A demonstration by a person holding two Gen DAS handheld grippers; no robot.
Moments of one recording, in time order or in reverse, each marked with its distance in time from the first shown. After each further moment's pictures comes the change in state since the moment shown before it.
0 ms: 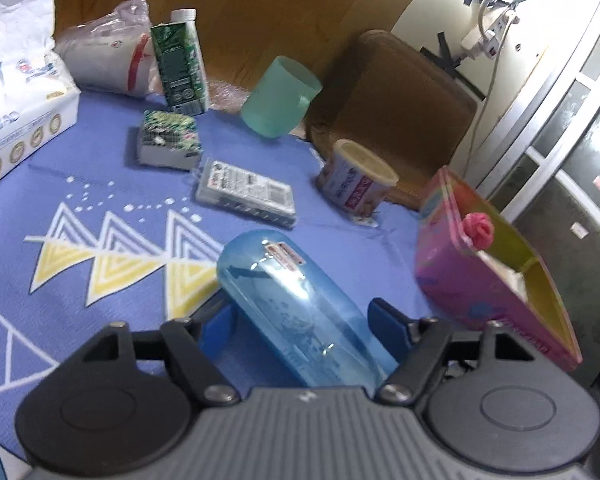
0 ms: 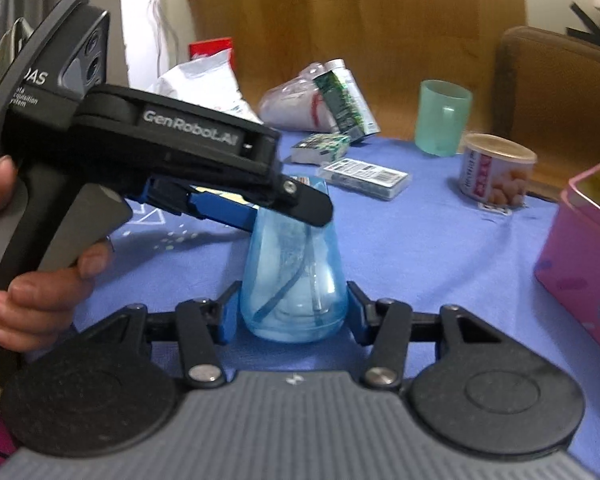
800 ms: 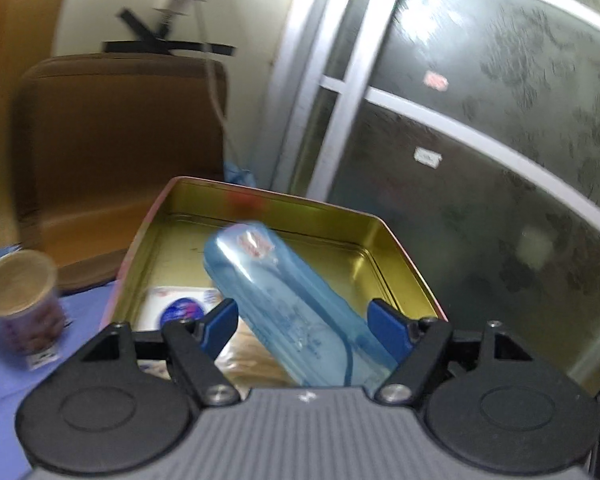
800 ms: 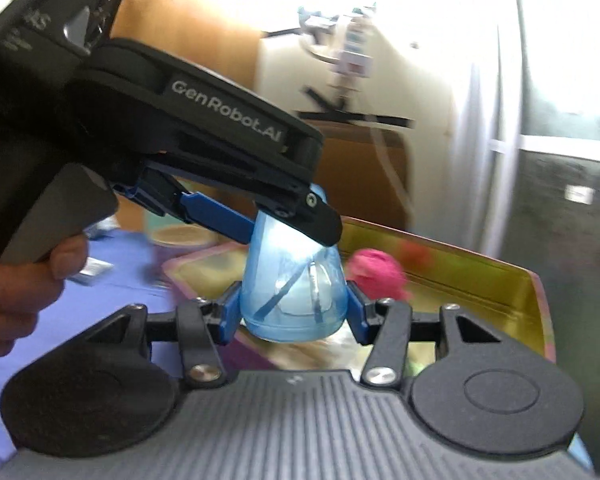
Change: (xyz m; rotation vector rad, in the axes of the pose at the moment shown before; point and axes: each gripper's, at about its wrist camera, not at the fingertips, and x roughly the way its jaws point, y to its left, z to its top) left arm 0.115 -0.260 0.027 0.492 0.062 -0.291; right arm -0.120 -0.116 -0.013 0.073 -0.259 -0.635
